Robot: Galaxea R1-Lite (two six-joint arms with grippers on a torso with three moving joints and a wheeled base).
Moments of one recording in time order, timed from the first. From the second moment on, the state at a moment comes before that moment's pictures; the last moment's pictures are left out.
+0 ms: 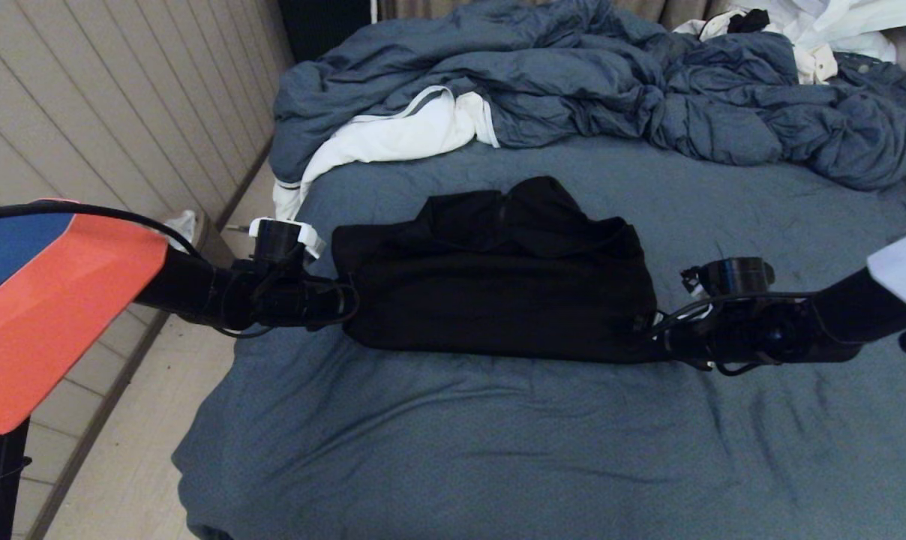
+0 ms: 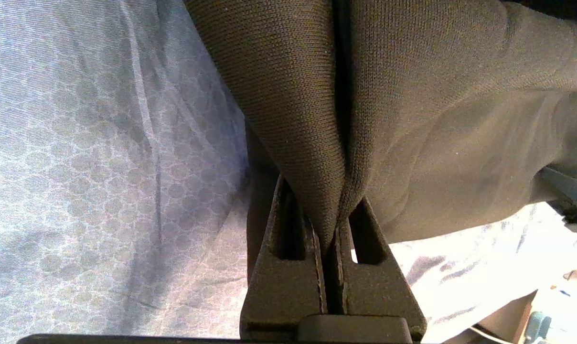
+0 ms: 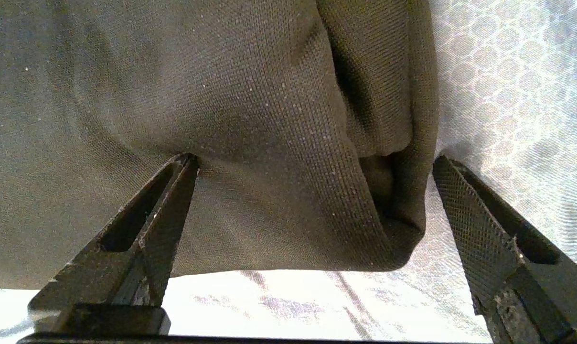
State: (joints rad) left arm -0.30 2.21 -1.43 -0.22 -0.35 -0.54; right arm -0.07 2.12 -1.14 -0.28 0.22 0.39
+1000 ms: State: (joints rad) left arm -0.30 2.21 -1.44 -0.22 -0.35 -0.55; right arm -0.08 2.09 -1.09 -0.39 0.31 0.45
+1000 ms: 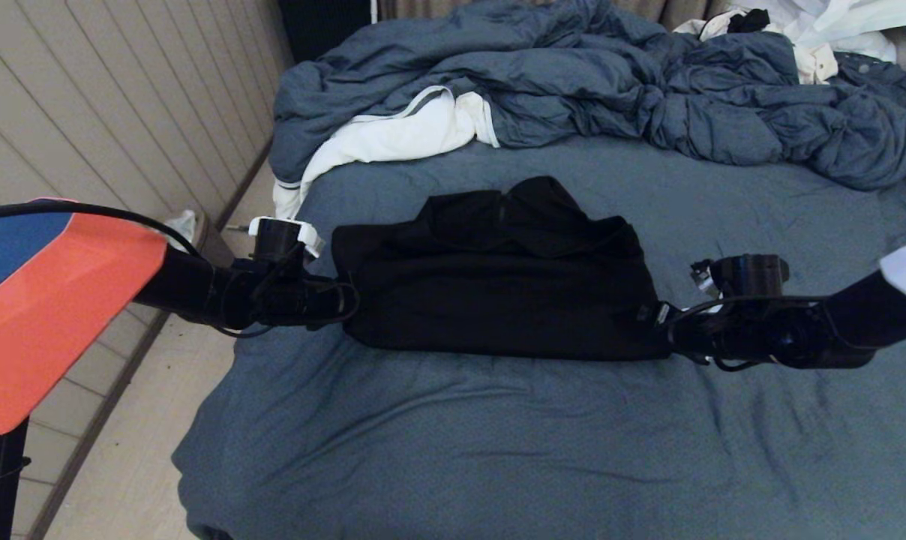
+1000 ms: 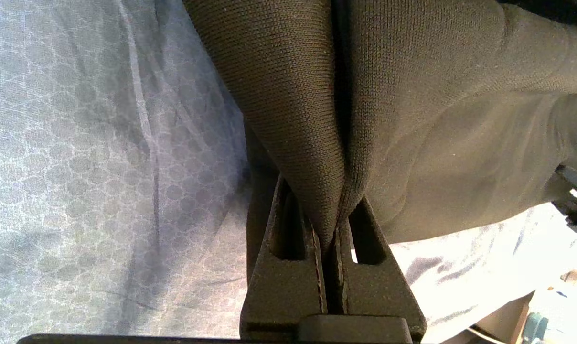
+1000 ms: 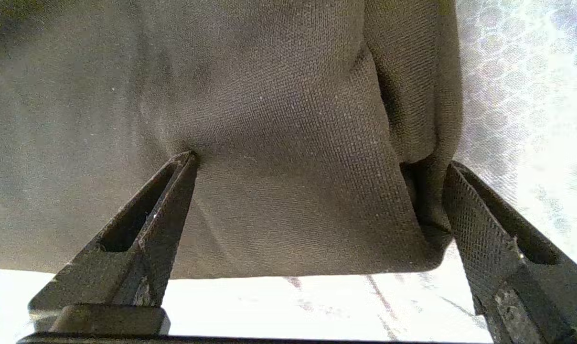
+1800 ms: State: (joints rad) left arm -0.30 2.20 -1.43 -0.22 -0.35 -0.55; right arm -0.10 2.07 -1.07 -0.39 0.36 0.47
